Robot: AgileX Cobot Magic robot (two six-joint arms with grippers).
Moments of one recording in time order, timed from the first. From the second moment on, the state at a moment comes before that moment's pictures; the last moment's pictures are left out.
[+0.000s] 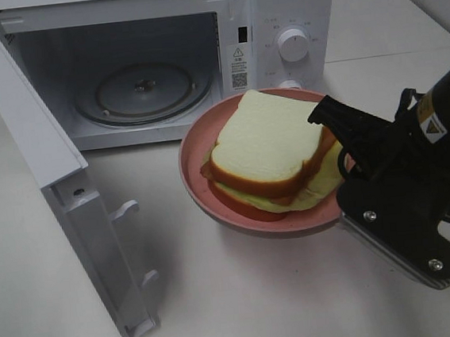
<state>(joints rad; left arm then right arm) -0.02 -0.01 -0.51 -0.14 1.07 0.05 0.66 1.32 -0.71 -0.19 0.57 -1.58</state>
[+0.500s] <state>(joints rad) -0.02 -0.01 -0.51 -0.14 1.07 0.05 0.54 1.32 -0.71 0.03 0.52 -1.84</state>
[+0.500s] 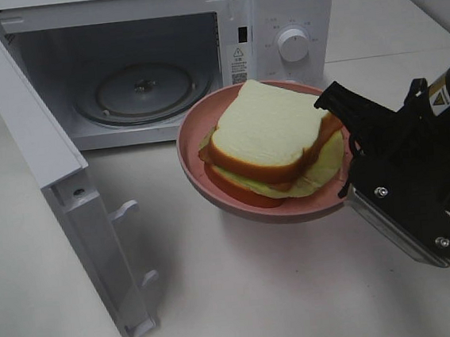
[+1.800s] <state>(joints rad) -0.02 -0.01 -0.51 -0.14 1.07 0.05 0.66 1.71 -1.00 0.01 0.43 -1.84</state>
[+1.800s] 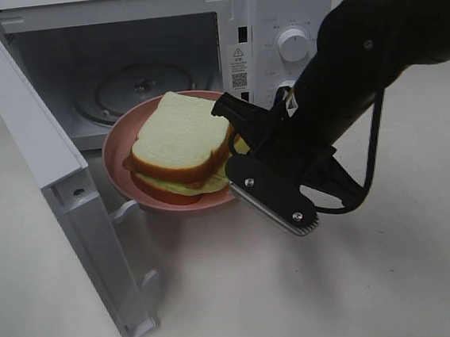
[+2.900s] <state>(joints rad) -0.02 -0.01 -0.51 -0.14 1.07 0.05 0.69 1.97 -1.40 -0.02 0.48 -1.72</state>
